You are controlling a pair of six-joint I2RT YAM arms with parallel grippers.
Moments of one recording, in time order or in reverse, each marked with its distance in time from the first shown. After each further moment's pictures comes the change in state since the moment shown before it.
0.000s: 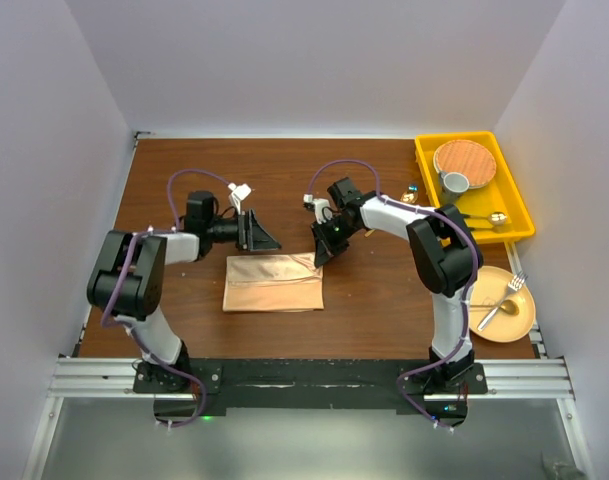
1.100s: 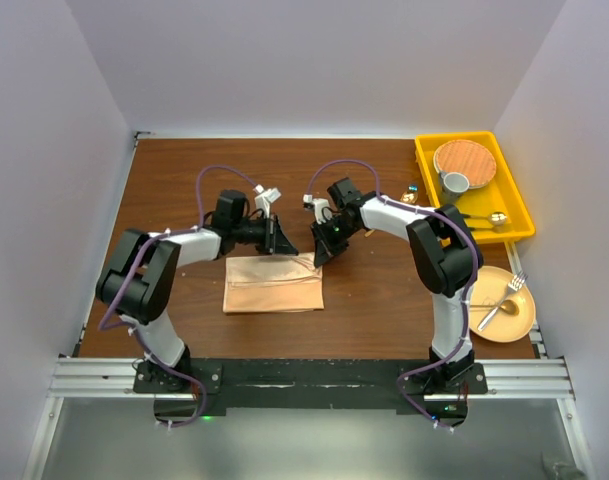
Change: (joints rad) left arm -0.179 -0.007 0.071 -0.147 -0.244 0.043; right arm 0.006 -0.001 -0.001 0.005 -0.002 -0.007
